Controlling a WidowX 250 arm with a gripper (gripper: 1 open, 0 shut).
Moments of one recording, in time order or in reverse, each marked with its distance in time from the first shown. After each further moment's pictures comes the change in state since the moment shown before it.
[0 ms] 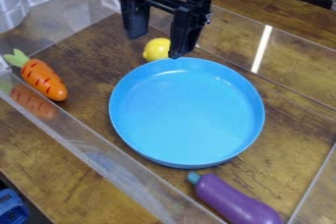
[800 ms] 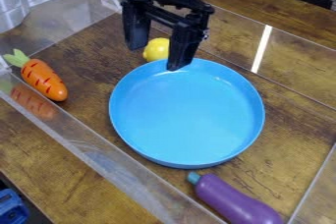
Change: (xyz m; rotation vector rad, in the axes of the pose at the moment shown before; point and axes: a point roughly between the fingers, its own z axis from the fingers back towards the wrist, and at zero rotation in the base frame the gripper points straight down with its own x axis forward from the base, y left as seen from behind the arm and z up) arm 0.000 0.001 -0.013 0.008 0.058 -0.037
